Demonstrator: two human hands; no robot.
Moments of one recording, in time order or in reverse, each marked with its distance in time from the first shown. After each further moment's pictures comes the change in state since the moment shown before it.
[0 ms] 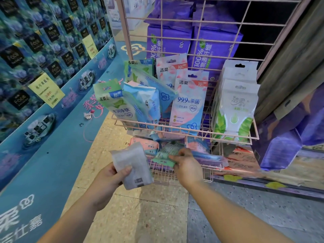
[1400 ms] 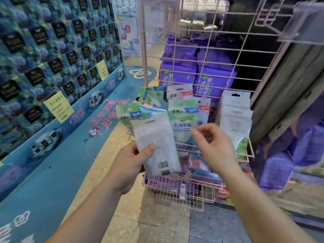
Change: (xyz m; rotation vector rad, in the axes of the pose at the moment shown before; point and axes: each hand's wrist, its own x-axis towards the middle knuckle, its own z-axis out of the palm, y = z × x) left_hand -0.032 0.117 0.070 -0.178 0.017 0.217; right_hand -0.024 -0.080 -0.156 0.547 0.347 -0.114
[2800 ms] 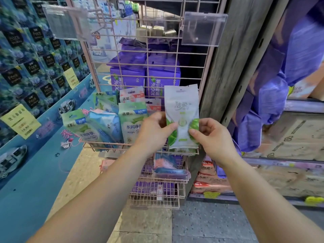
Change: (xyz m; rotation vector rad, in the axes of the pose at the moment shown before) left_hand 0.060 -0.005 0.164 0.566 -0.131 0.285; right_hand 0.007 0.048 -0.110 0.131 0.076 0.104
